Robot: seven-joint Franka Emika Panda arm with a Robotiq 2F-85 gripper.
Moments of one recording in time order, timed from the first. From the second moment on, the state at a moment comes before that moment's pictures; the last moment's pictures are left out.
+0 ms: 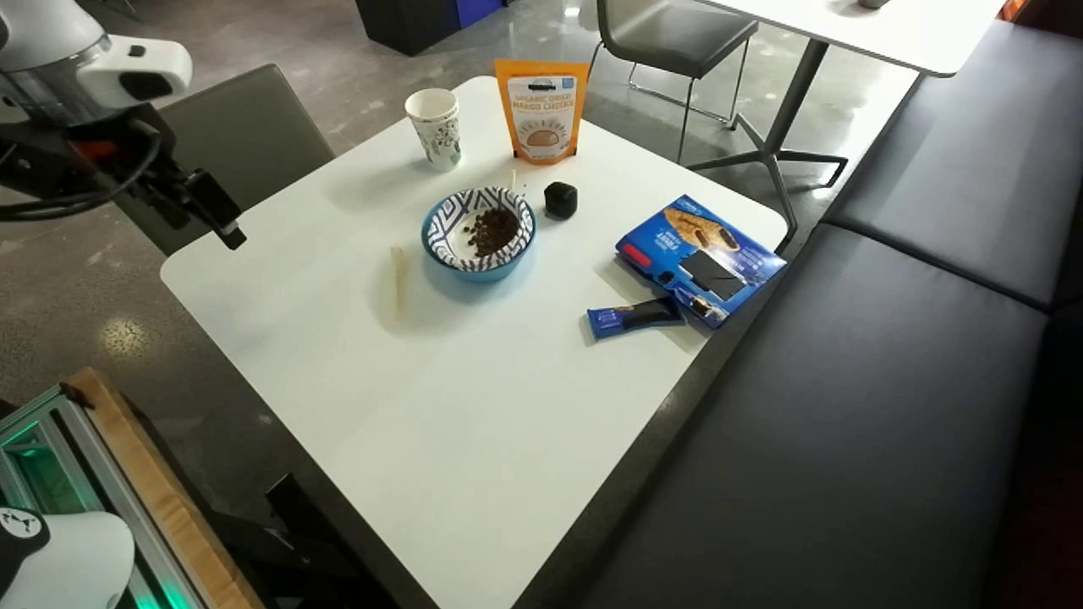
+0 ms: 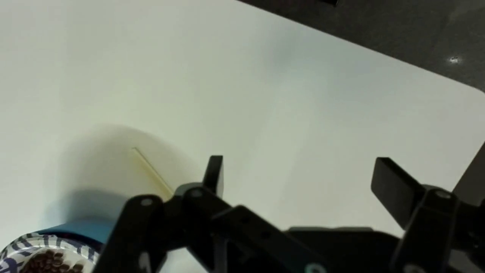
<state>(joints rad) 0.17 -0.37 0.28 -2.78 0.07 2.40 0.05</state>
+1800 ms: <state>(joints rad) 0.08 0.20 0.07 -2.61 -0.35 2.77 -0.43</state>
